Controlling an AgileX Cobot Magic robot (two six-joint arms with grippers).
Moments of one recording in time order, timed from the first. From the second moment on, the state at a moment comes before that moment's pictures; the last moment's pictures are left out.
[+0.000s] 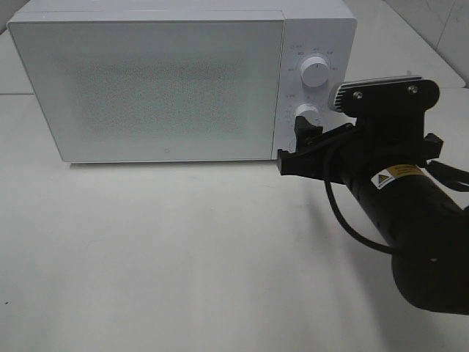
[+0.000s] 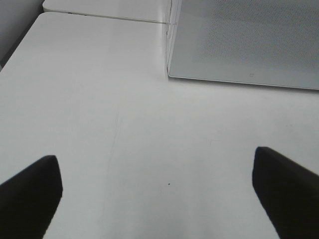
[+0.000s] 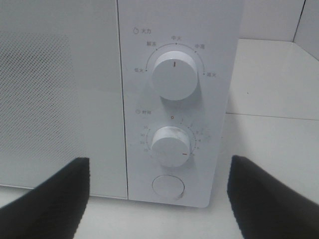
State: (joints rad) left arm 0.07 0.00 -0.50 -0.07 1.04 0.02; right arm 0.83 1.69 -0.44 0.83 -1.21 -0.34
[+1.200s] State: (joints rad) left arm 0.07 0.00 -0.50 -0.07 1.04 0.02; right arm 0.64 2.02 -0.74 0.73 -1.21 -0.29
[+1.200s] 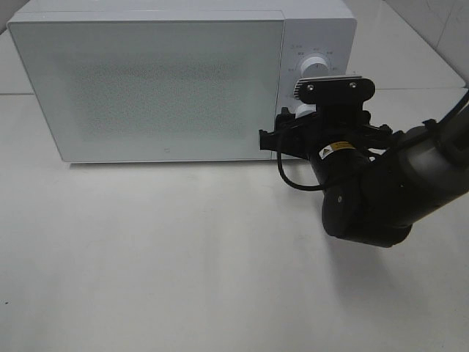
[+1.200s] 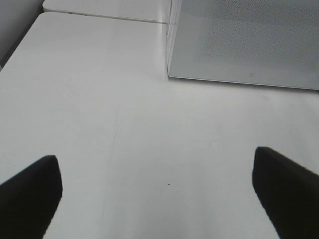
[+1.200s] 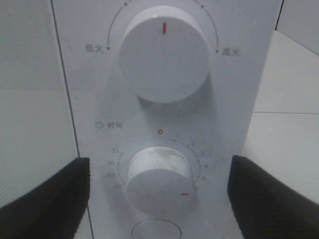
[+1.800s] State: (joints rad) left arm 0.07 0.00 -0.50 -0.07 1.04 0.02; right arm 0.62 2.09 -0.81 0.73 -1.21 -0.29
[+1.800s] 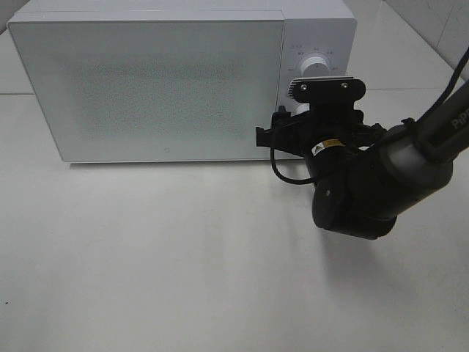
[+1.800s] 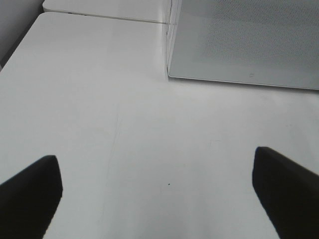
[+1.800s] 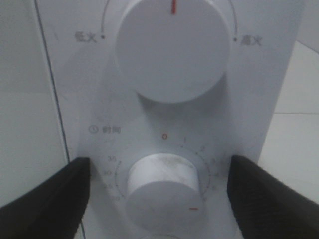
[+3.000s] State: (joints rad) left arm 0.07 0.00 -0.50 -0.07 1.04 0.02; right arm 0.64 2.09 -0.80 0.76 -1.21 -0.28
